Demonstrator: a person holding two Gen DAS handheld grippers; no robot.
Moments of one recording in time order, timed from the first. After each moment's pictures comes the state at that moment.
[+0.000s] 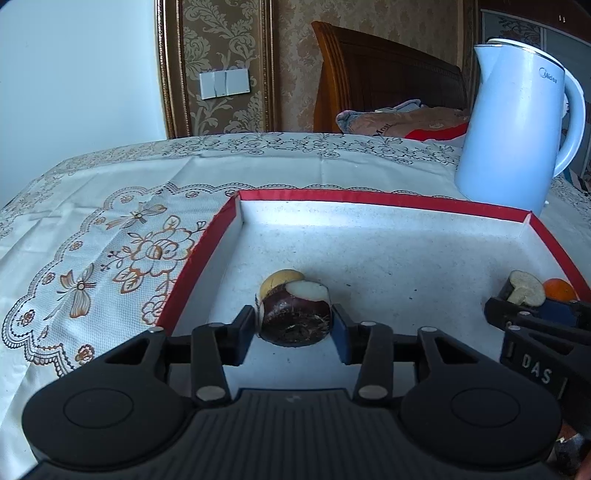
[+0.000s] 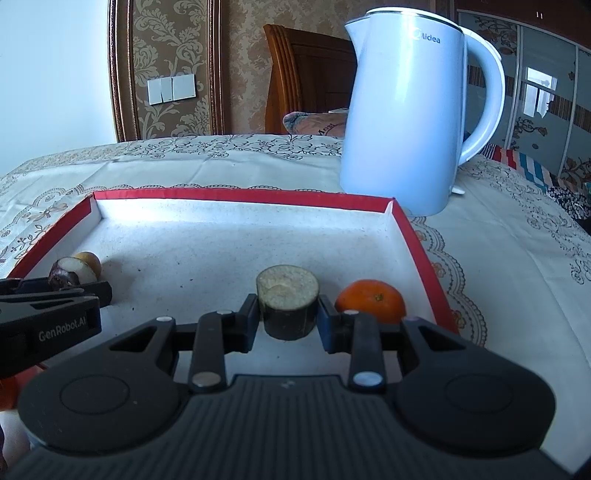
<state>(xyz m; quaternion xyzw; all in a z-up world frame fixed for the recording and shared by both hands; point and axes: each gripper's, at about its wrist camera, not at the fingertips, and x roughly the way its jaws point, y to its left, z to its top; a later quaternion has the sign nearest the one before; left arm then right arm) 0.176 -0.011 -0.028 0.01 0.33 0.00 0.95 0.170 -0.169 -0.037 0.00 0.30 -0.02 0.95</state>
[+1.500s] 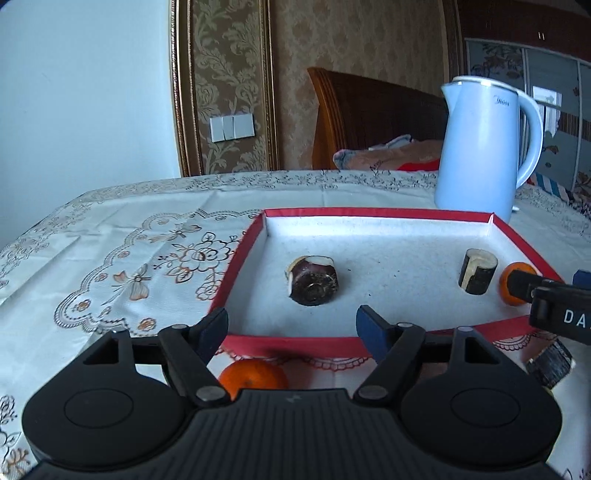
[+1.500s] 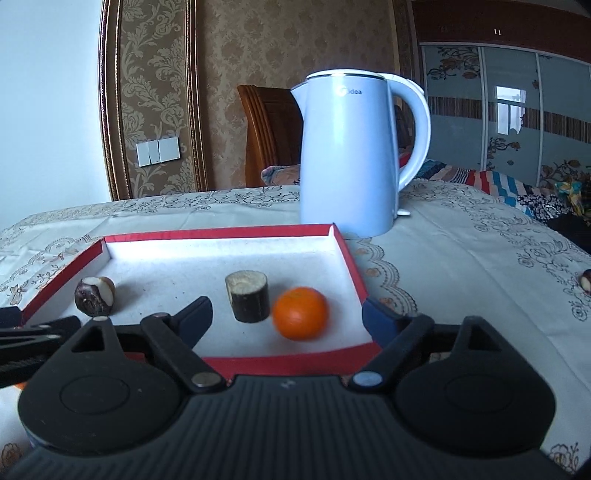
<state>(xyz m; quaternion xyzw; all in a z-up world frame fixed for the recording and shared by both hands) 0.085 0.006 -0.013 0.02 0.25 -0.01 0.97 0.084 -0.195 -0.024 0.03 0.20 -0.05 0.98</state>
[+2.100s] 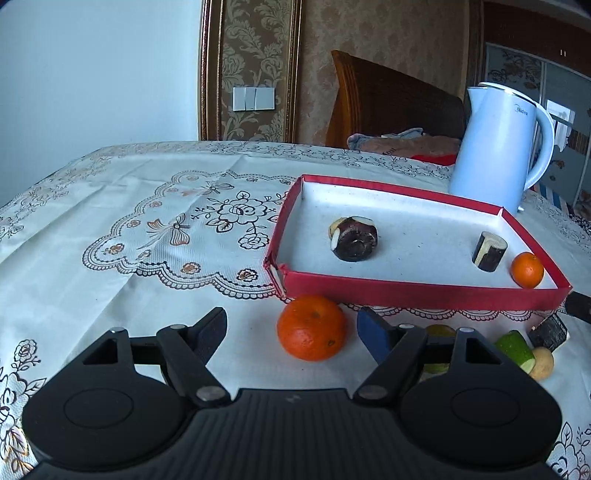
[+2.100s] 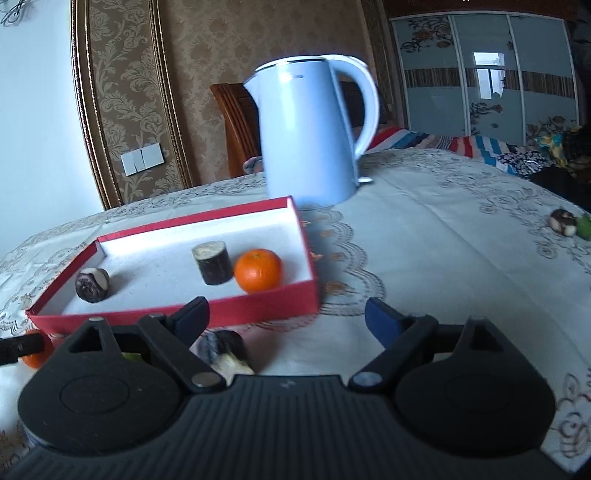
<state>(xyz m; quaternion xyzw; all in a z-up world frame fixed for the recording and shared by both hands) 0.056 0.051 -0.023 -0.03 0.29 0.00 0.96 0.031 -0.235 -0.034 0.10 0.22 -0.06 0.97</state>
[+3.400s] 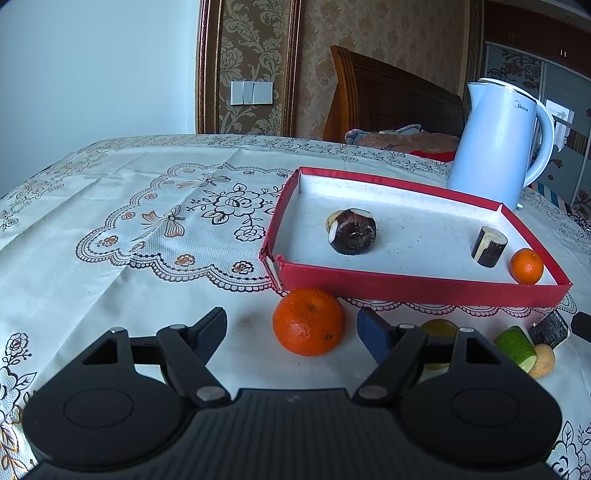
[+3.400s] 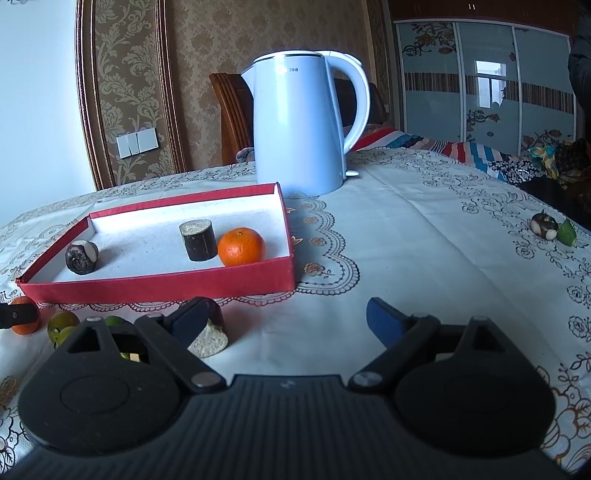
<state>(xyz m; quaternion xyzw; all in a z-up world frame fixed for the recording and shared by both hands) 0.060 0.051 -0.028 -0.03 0.30 -0.01 0.95 0.016 -0.235 -0.039 0.07 0.23 -0.08 0.97</state>
